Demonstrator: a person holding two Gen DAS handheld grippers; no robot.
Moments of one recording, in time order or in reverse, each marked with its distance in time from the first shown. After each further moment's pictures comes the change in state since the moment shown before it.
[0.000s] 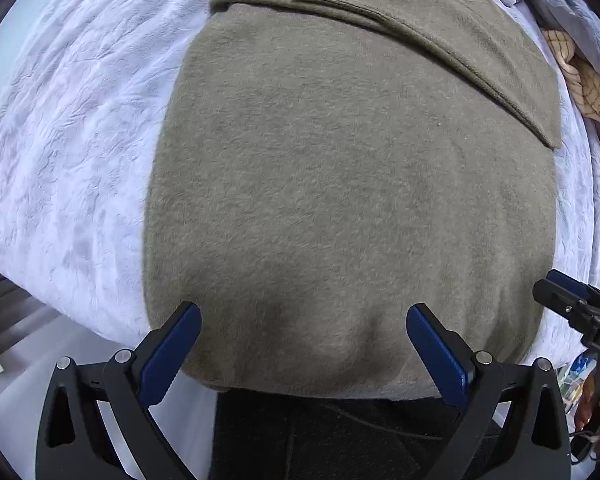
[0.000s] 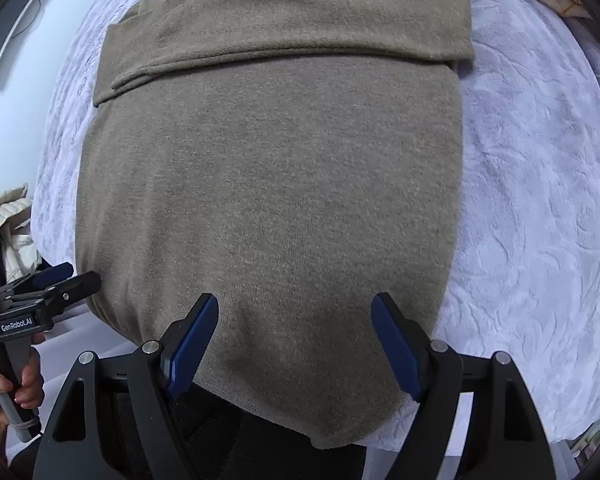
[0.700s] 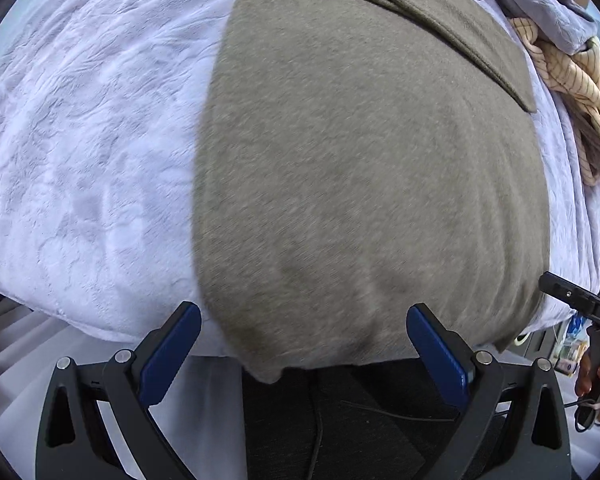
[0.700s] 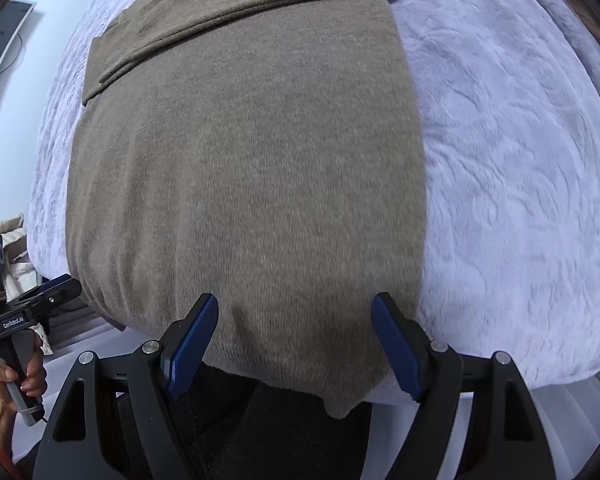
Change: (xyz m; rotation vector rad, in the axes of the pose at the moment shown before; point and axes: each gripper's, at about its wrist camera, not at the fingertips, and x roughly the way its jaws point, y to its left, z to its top) left arm 0.015 0.094 -0.081 0.112 -0.045 -0.141; right arm 0.008 -0.017 -0.083 0.144 -0.082 0.001
